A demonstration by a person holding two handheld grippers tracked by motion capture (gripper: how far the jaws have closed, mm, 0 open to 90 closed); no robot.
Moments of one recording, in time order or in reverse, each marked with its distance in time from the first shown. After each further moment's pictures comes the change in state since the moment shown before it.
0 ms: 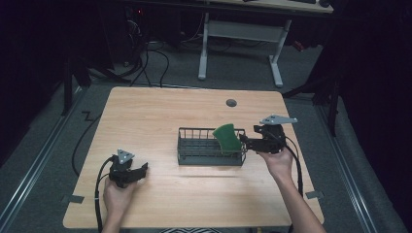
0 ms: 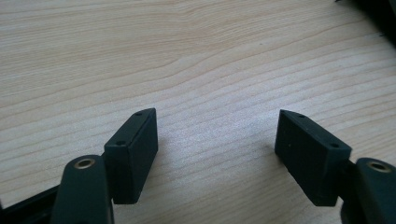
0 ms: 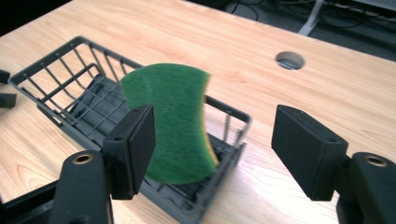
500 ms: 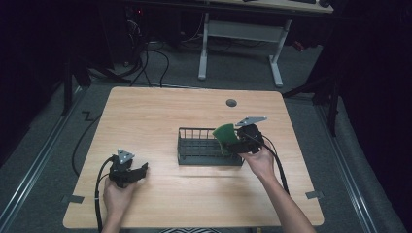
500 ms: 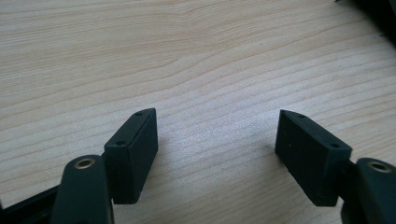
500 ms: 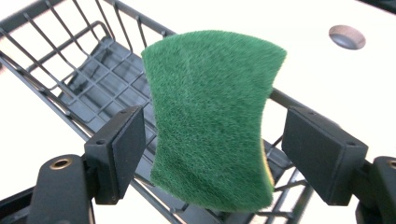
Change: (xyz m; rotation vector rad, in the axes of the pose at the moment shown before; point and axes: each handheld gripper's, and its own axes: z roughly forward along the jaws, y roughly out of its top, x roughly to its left) left arm 0.000 0.000 0.000 0.000 0.000 0.000; right arm 0.030 0.003 0.057 0.154 0.041 -0.077
